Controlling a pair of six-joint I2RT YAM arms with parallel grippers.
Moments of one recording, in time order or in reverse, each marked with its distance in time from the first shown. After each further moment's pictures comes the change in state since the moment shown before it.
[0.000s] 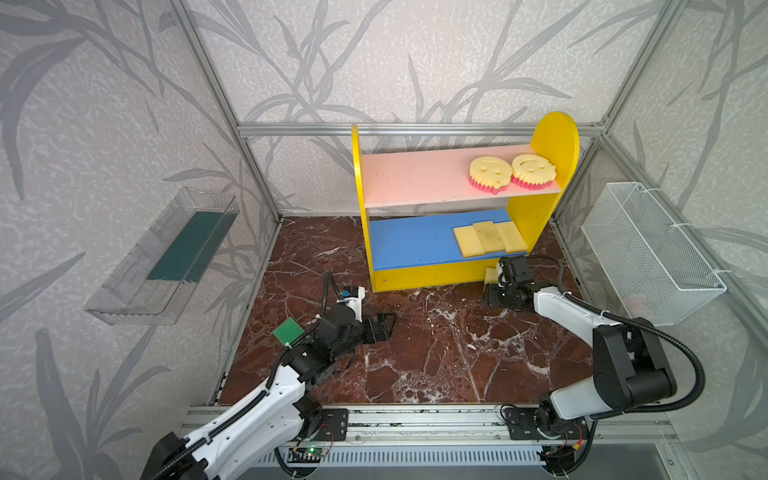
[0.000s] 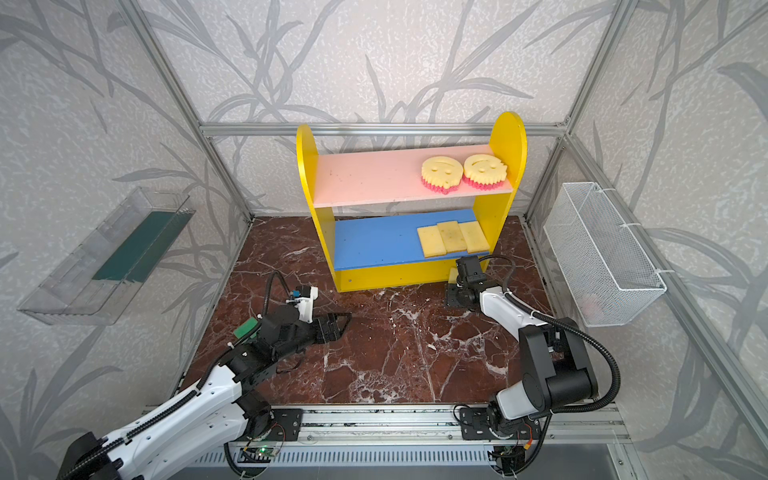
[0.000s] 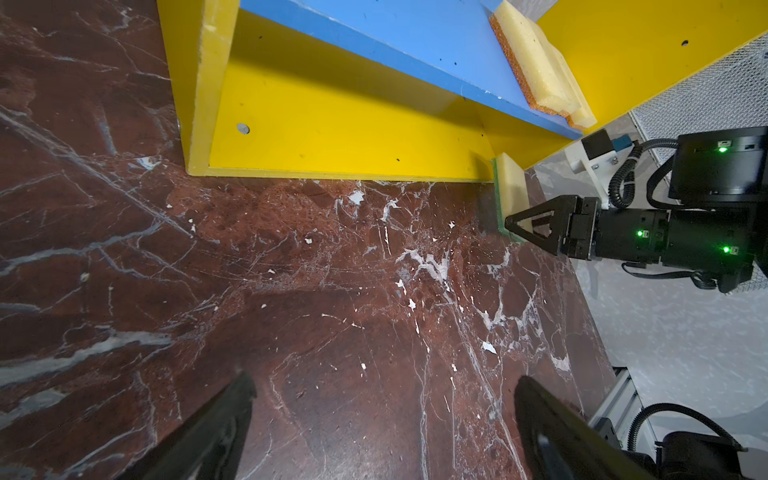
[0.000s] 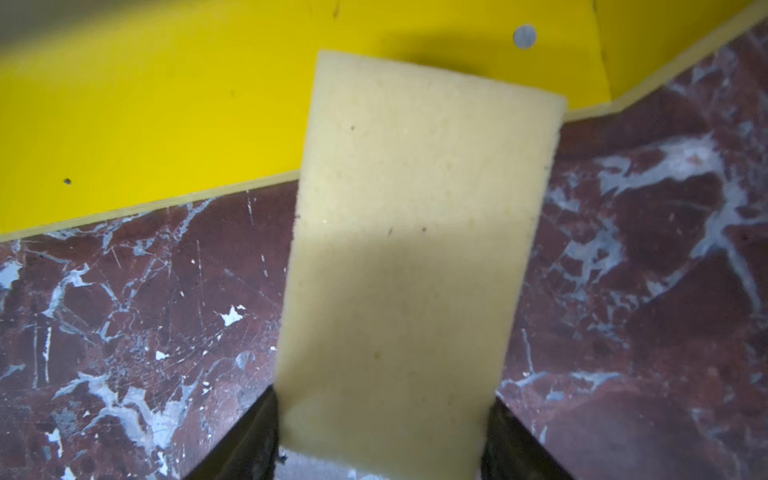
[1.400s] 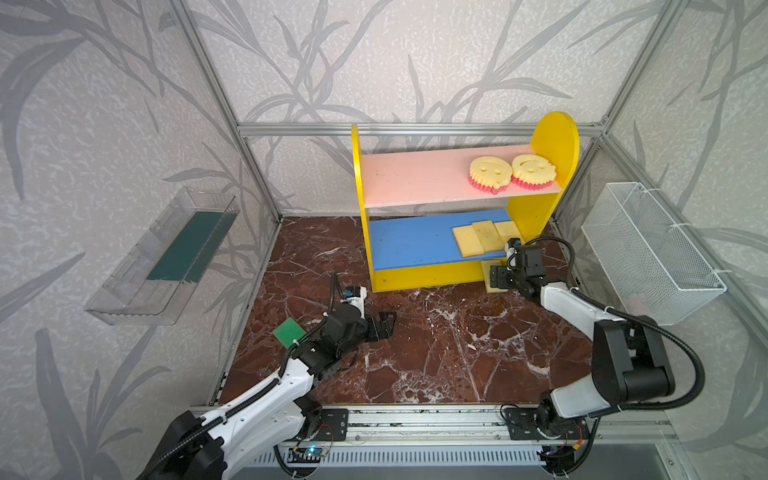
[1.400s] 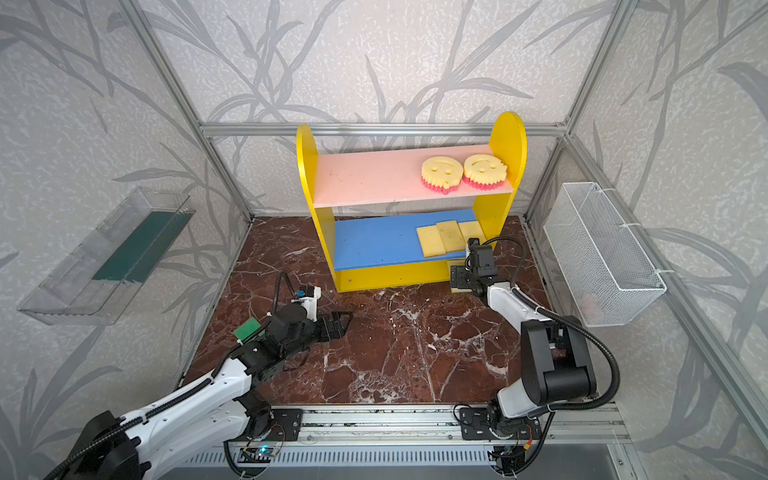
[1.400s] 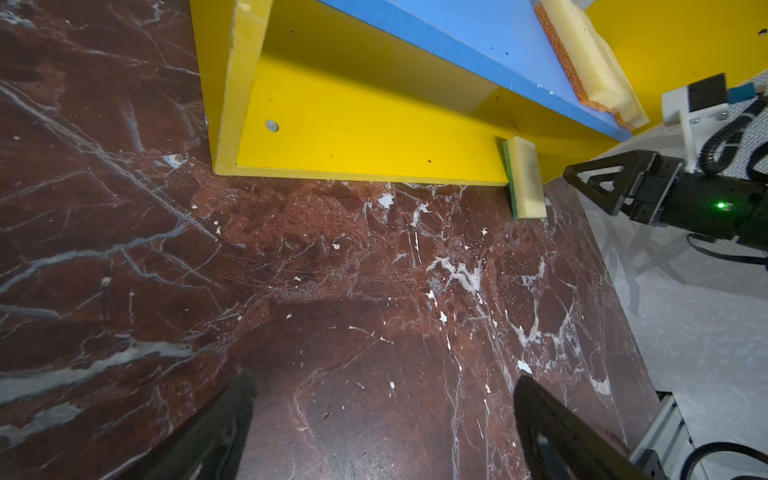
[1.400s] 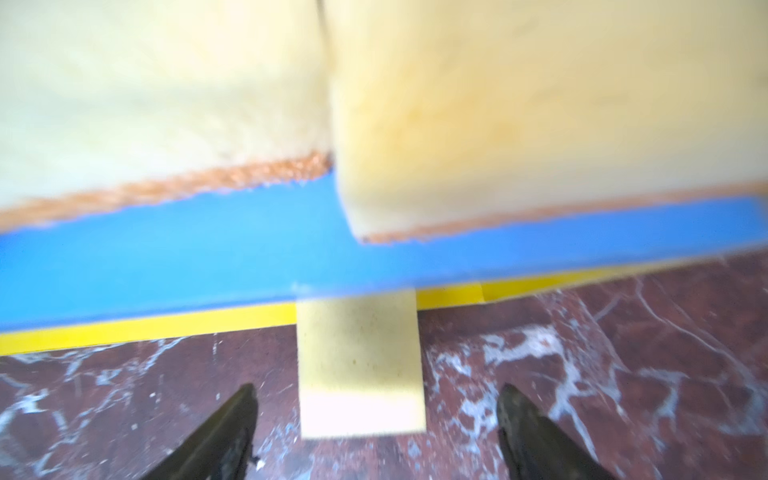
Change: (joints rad) left arm 0.000 0.103 -0.032 0.098 -0.052 0.009; right arm -0.095 -0.034 0.029 0.176 0.049 -0.124
